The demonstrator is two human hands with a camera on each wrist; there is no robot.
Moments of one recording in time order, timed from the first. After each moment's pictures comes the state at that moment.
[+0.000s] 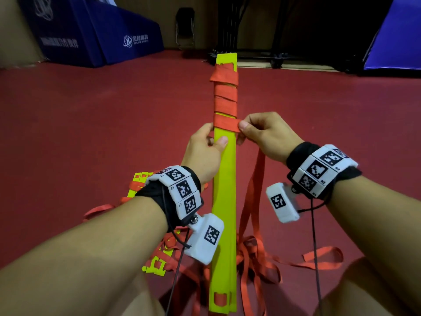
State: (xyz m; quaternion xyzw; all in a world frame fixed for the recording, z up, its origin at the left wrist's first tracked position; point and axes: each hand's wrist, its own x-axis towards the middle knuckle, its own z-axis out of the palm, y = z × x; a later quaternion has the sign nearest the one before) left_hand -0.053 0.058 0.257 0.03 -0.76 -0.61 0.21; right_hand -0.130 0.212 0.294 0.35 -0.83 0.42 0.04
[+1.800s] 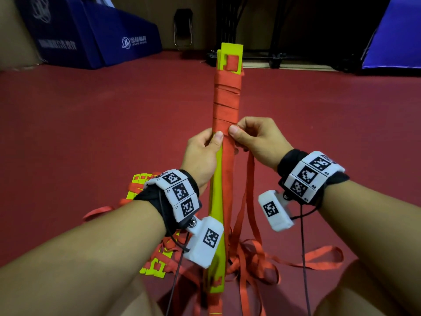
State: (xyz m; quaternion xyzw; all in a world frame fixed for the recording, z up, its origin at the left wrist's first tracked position) left_hand -0.056 0.061 0.252 0.01 -0.67 -0.72 0.19; right_hand -0.126 0.199 0.276 0.35 -0.75 0.56 0.02
